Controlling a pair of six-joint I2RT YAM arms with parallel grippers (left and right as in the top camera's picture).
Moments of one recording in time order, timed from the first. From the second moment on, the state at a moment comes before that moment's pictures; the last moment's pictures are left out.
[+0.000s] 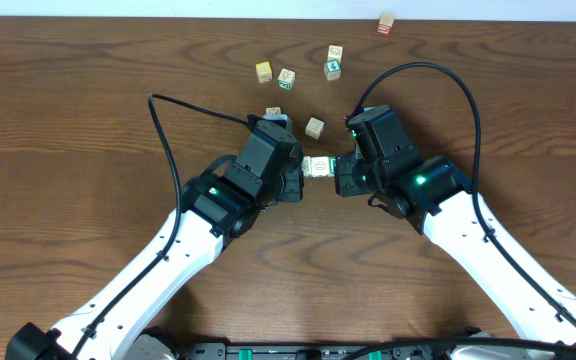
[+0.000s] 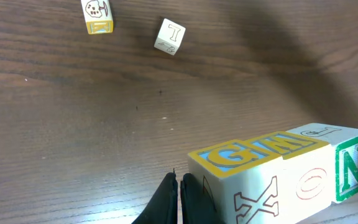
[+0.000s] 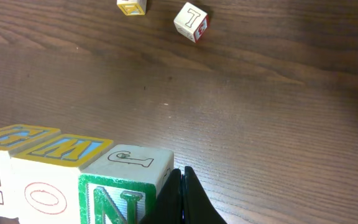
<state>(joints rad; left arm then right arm) -0.63 1.38 1.06 -0.55 0.00 -0.56 0.56 1.44 1.16 -0.71 0.00 0.44</state>
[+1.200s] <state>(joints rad) -0.63 1.47 1.06 -0.55 -0.01 -0.56 0.56 1.53 1.17 -0.71 0.01 0.44</state>
